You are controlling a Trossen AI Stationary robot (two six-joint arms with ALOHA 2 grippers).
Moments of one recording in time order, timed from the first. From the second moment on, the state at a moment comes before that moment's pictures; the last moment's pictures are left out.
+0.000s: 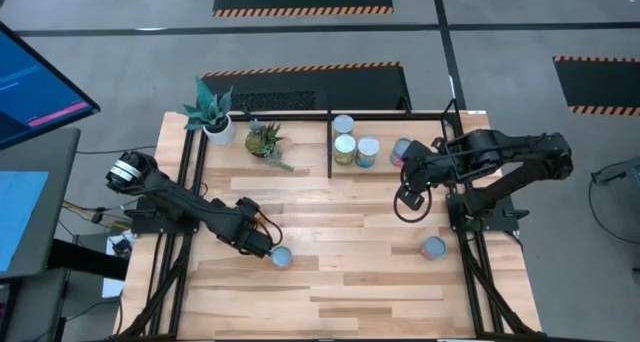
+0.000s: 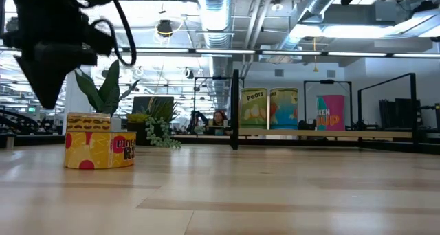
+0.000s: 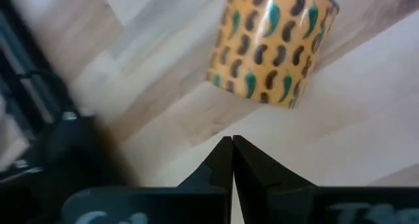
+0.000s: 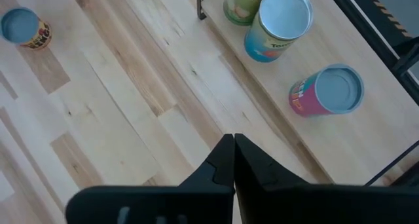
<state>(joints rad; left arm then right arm) -0.42 1.59 1.03 -1.28 -0.24 -1.40 0.19 1.30 1.58 -1.53 0.37 0.75</state>
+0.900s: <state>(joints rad) -0.31 1.47 1.02 -1.30 -0.46 -1.37 0.19 1.30 1.58 -1.53 0.37 0.72</state>
